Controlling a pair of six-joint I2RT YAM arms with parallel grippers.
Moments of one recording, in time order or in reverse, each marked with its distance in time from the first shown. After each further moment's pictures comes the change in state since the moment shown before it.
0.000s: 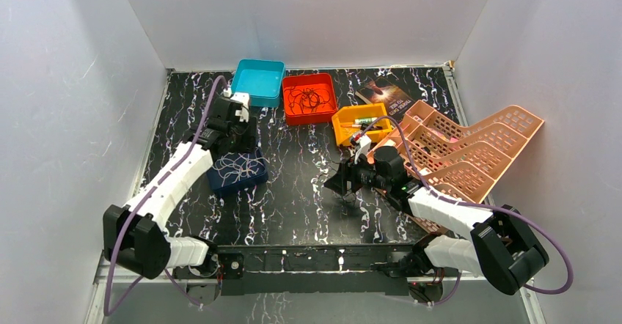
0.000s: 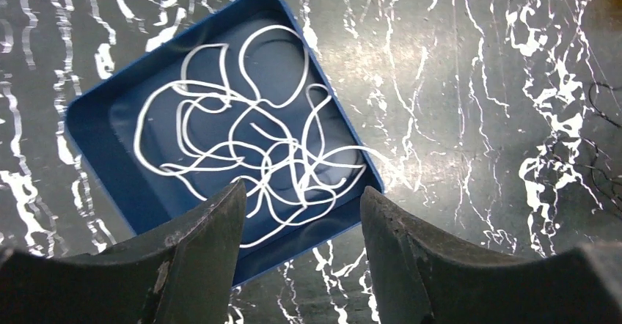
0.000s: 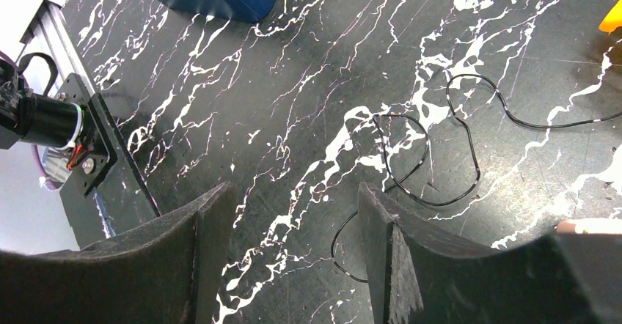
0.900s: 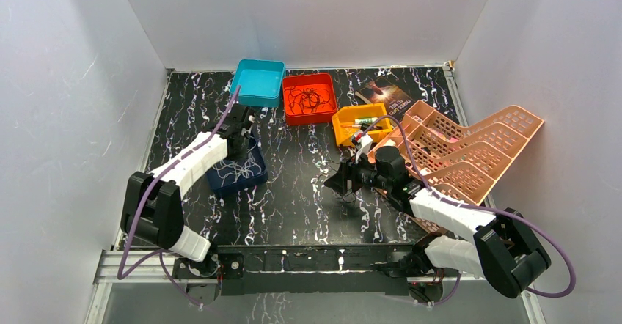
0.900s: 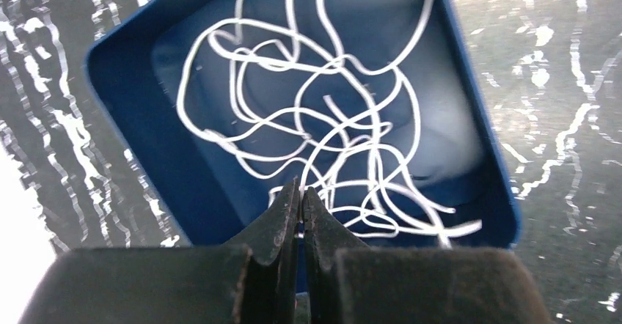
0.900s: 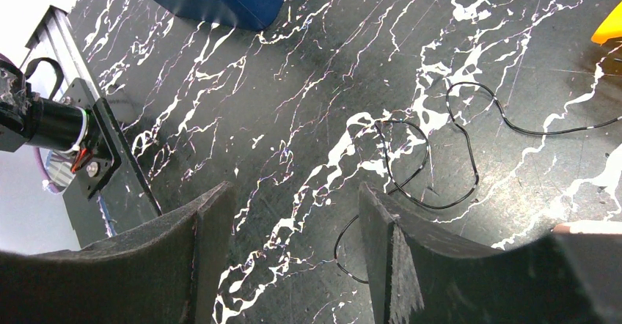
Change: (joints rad) left arm 0.000 0.208 -0.032 -0.031 -0.153 0.034; right arm 0.000 -0.024 -0.001 -0.001 0.003 0.002
